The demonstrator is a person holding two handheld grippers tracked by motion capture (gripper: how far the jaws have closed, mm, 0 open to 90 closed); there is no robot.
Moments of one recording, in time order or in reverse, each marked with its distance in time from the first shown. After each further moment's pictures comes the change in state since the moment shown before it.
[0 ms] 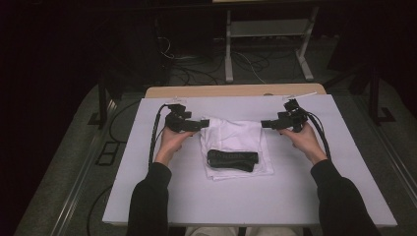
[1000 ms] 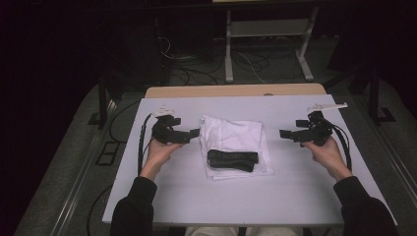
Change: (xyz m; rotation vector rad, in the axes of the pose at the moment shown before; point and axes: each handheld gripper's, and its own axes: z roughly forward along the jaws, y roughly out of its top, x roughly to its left) left arm -0.021 -0.022 -0.054 -0.042 0.035 0.056; right arm 0.002 -0.041 -0.066 -0.088 0.011 -0.005
